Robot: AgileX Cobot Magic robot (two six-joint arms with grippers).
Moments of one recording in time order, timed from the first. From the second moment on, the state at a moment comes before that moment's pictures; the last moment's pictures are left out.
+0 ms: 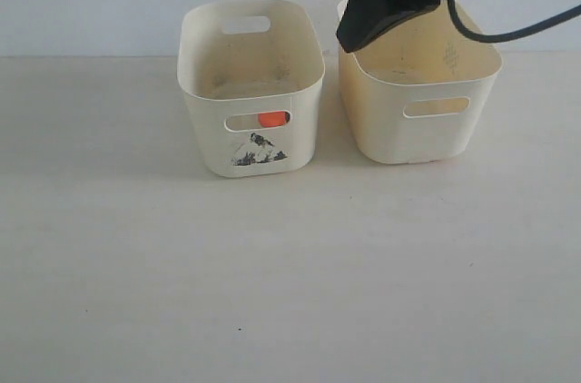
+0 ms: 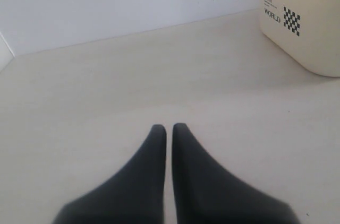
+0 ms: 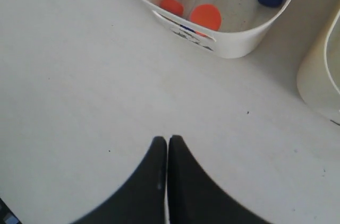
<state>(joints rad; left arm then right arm) -0.04 0.00 0.00 0.21 0.34 -0.03 0.36 1.60 -1.56 0.35 1.14 -0.21</state>
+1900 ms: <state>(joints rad) -0.04 0.00 0.00 0.21 0.34 -0.03 -0.02 0.05 -0.01 0.35 0.12 -0.32</state>
